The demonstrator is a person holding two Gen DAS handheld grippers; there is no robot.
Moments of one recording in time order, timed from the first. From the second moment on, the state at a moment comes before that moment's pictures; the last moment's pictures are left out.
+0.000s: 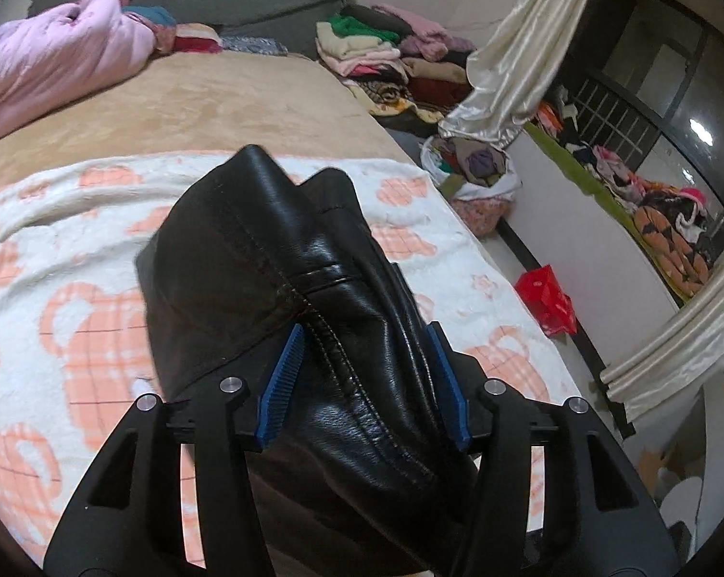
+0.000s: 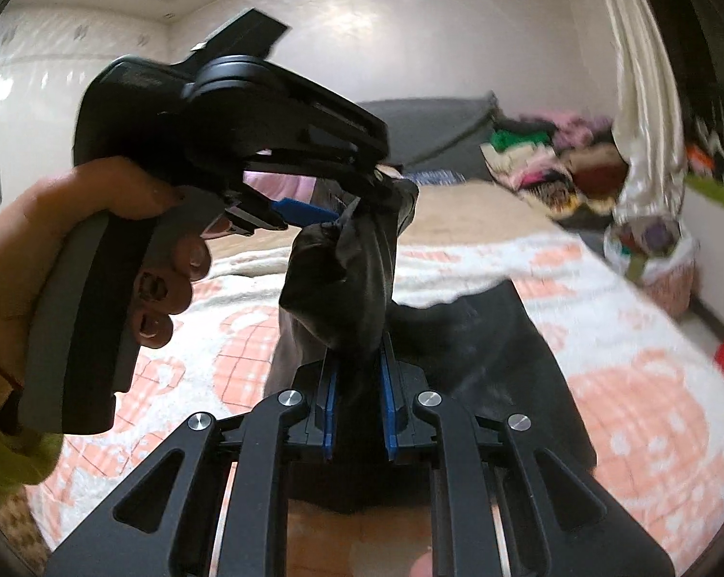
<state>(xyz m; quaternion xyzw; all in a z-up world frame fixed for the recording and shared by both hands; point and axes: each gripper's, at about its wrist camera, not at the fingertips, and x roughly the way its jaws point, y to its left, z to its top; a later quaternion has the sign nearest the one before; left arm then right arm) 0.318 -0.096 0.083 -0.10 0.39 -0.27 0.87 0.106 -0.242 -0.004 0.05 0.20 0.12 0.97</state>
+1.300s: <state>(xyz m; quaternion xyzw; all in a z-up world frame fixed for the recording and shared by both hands) 0.305 -0.039 0.003 -0.13 0.43 -0.25 0.86 0.206 -0.330 0.031 0.18 0.27 0.19 0.93</state>
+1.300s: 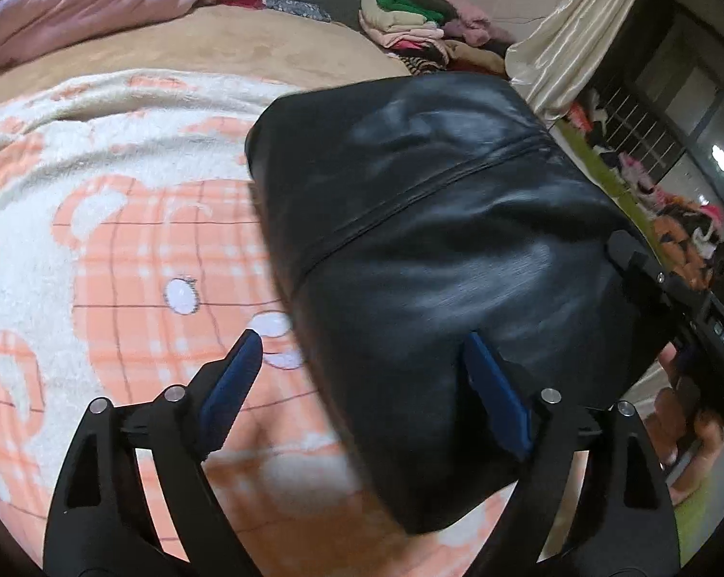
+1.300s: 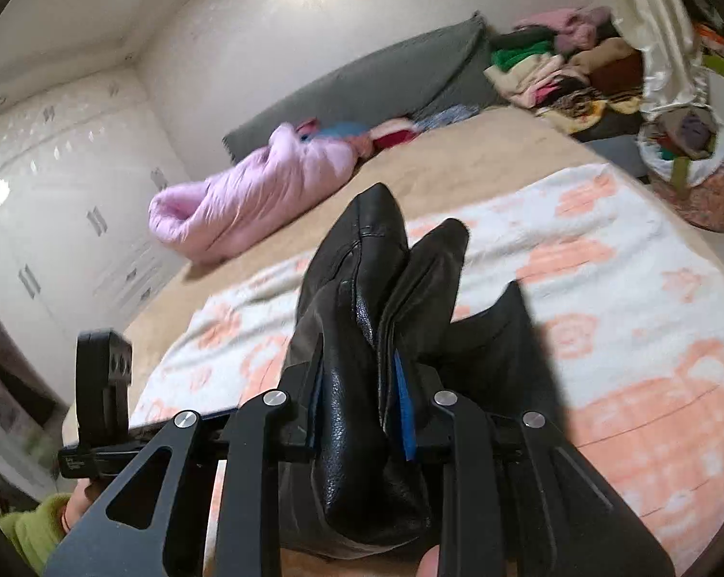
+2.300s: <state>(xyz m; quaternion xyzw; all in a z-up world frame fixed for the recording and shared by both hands) 0.325 -0.080 -0.028 -0.07 0.48 -0.24 0.84 0.190 -0.371 -0.108 0.43 0.39 0.11 0.80</state>
